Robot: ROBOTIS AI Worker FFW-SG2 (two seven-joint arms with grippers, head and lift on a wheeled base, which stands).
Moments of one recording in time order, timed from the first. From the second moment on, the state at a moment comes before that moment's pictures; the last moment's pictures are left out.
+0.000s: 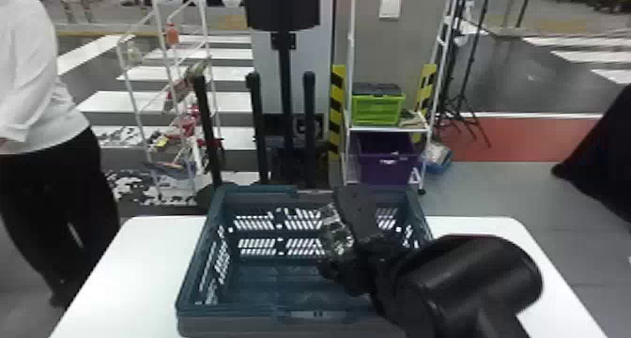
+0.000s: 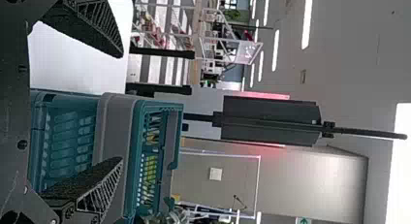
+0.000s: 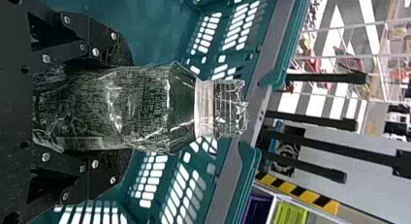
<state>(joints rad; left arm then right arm) 0.85 0.32 -0.17 -2.01 0.16 -0.51 0.29 -0.32 -0.04 0.44 -1.78 -0.18 1.20 -0.15</state>
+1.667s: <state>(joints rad) 0.86 0.32 -0.17 -2.02 0.16 -0.51 0.29 -0.50 0.00 0.47 -1.44 -0.30 1.16 -0.14</state>
